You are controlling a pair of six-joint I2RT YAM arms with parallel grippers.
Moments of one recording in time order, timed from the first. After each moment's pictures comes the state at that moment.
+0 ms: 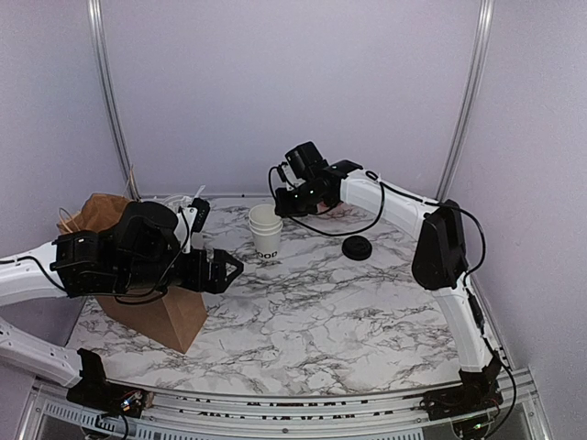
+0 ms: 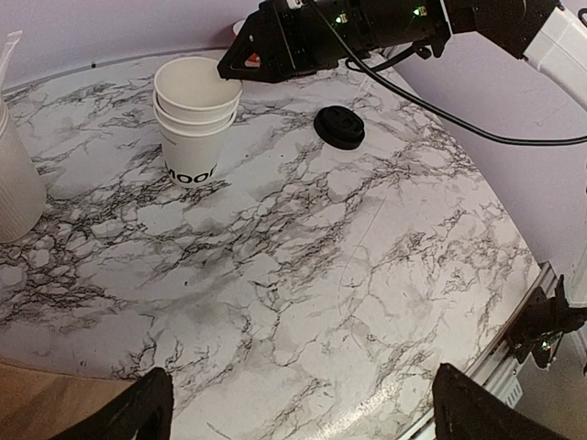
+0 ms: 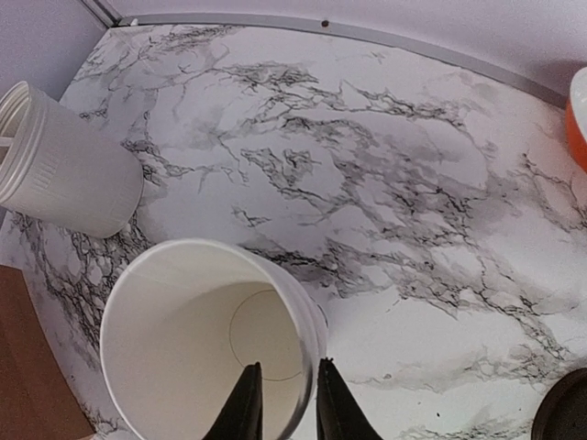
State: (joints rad) left arm -1.06 1.09 0.97 -0.49 -0.26 -0.59; right arm 0.71 2.39 2.33 -0.72 -0.04 0.36
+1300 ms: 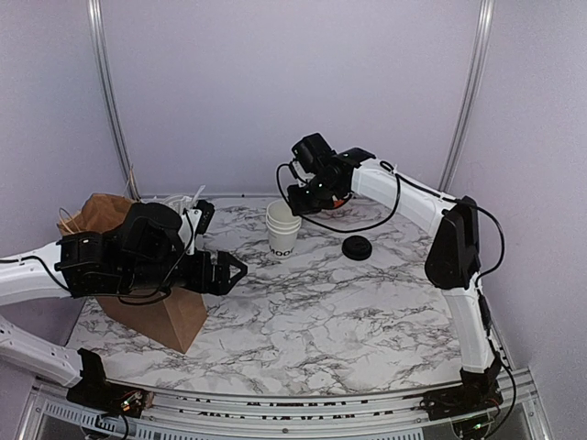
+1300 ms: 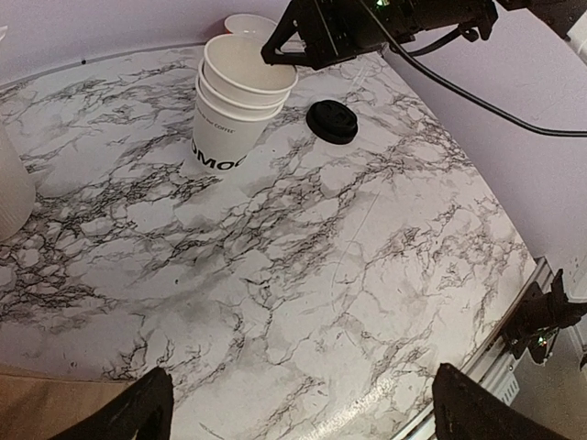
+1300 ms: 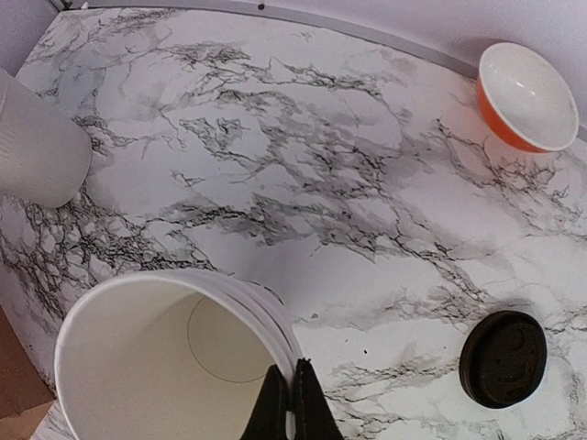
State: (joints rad) left arm -1.06 1.10 0.96 -0.47 -0.24 -0.59; right arm 0.71 2.29 2.29 -0.89 0.10 0.31
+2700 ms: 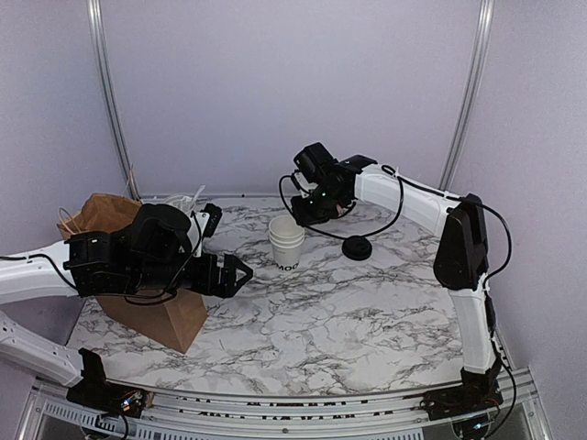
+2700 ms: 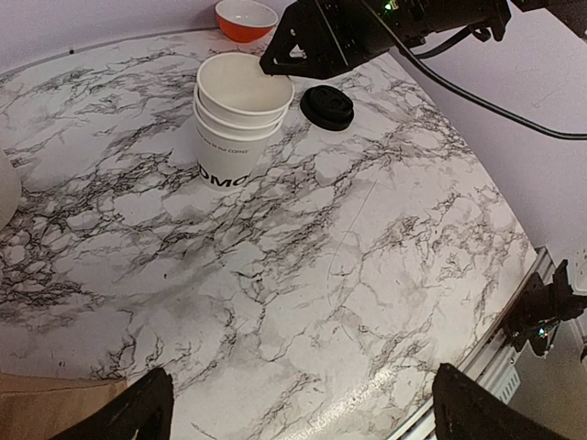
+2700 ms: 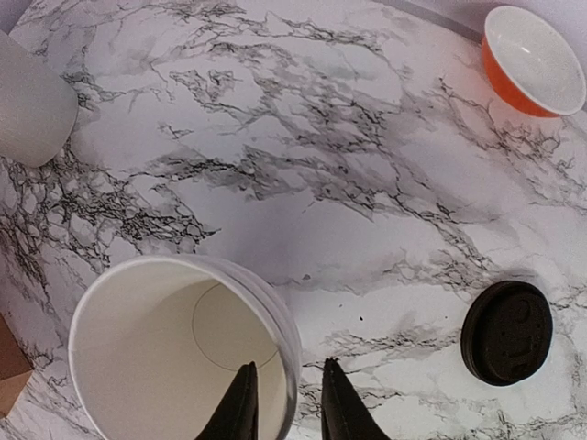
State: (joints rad) left arm -1.06 1.15 0.97 -0.46 -0.21 -0.59; right arm 0.72 2.22 2.13 -0.87 0.10 0.30
